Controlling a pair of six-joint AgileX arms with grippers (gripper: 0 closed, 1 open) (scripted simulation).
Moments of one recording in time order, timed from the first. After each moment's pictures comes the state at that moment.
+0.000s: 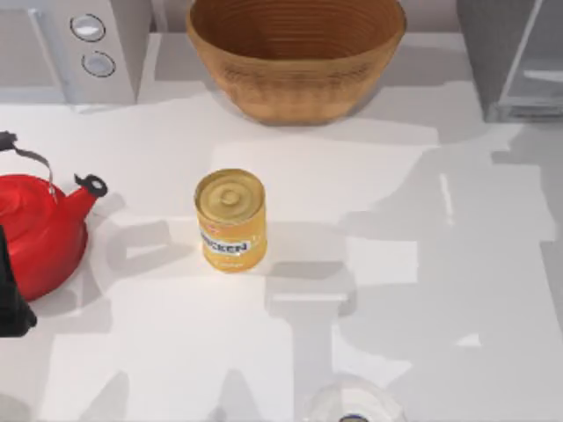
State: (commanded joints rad) left arm 0.00 0.00 0.00 0.00 0.00 0.00; right arm -0.07 1.79 0.69 1.03 0.00 0.01
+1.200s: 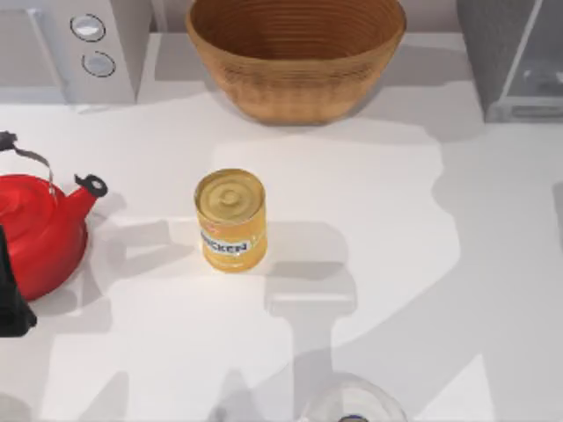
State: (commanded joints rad) left arm 0.00 0.00 0.00 0.00 0.00 0.00; right arm -0.19 2.25 1.24 0.83 -0.14 -0.01
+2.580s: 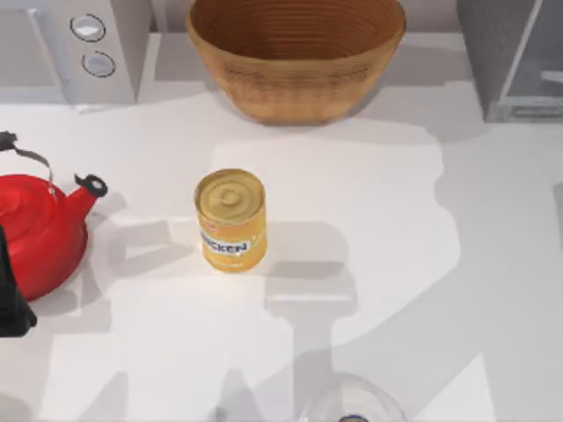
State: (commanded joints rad) left arm 0.00 0.00 0.00 0.00 0.00 0.00; right arm -0.19 2.25 1.24 0.83 -0.14 -0.01
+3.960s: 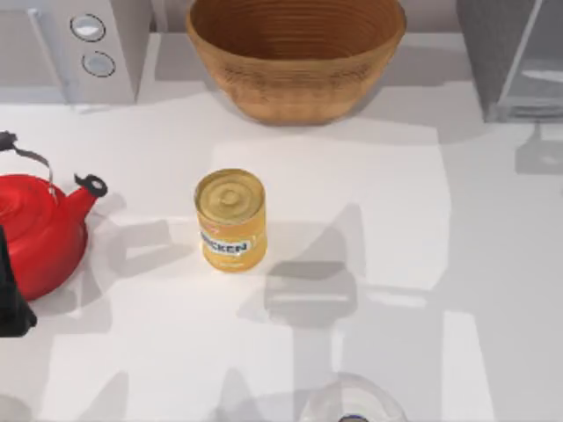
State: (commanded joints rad) left arm 0.00 0.00 0.00 0.00 0.00 0.00; right arm -0.15 1.22 0.68 0.46 -0.03 0.00
